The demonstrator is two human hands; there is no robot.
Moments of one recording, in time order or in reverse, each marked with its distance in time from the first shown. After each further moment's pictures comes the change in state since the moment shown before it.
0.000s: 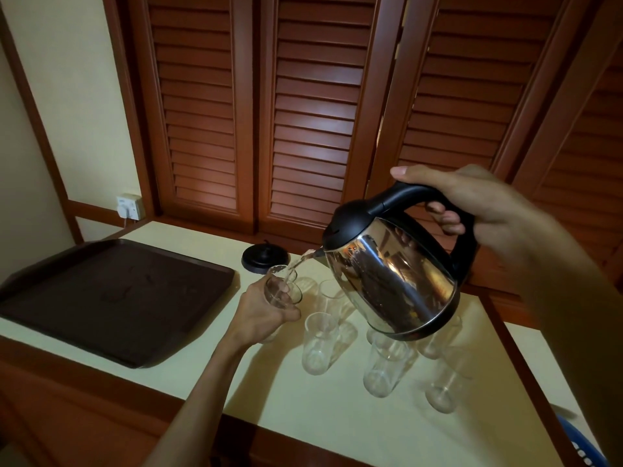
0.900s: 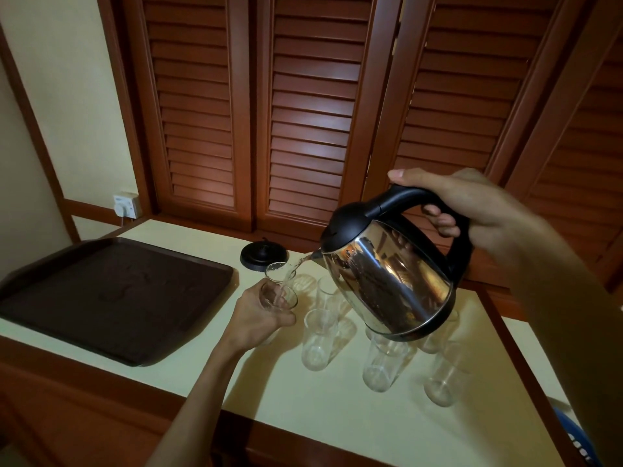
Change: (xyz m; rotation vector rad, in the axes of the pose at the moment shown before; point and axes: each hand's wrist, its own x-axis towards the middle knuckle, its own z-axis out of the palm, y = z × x) left_hand -0.005 -0.015 -0.001 -0.022 -0.015 0.005; right_hand 0.001 0.009 0.002 0.024 -0.014 0.000
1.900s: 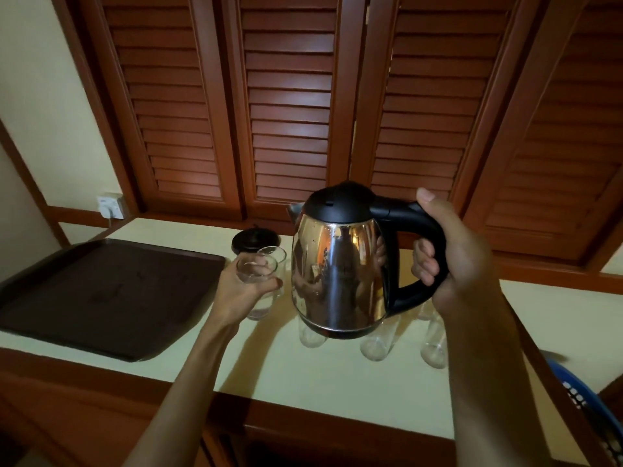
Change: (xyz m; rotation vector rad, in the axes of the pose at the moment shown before) left_hand 0.000 0.011 -0.011 -0.166 0.060 0.001; right_hand -0.056 0.093 0.032 0.692 0.218 -0.034
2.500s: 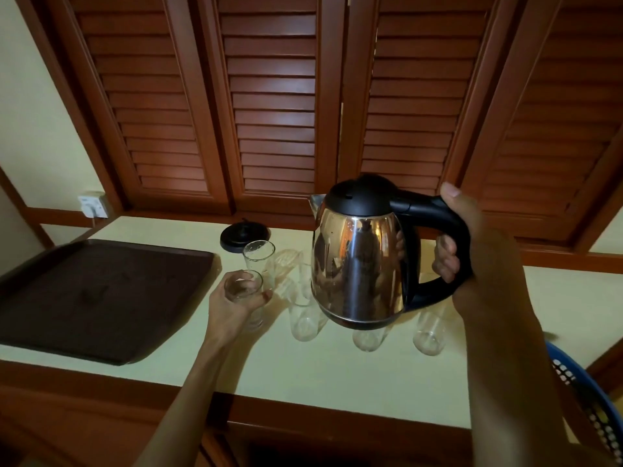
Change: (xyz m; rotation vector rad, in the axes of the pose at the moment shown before) left_hand -0.004 -0.051 0.009 0.042 0.067 -0.013; right_hand -0.009 -0.007 -0.028 -0.081 0.096 -0.075
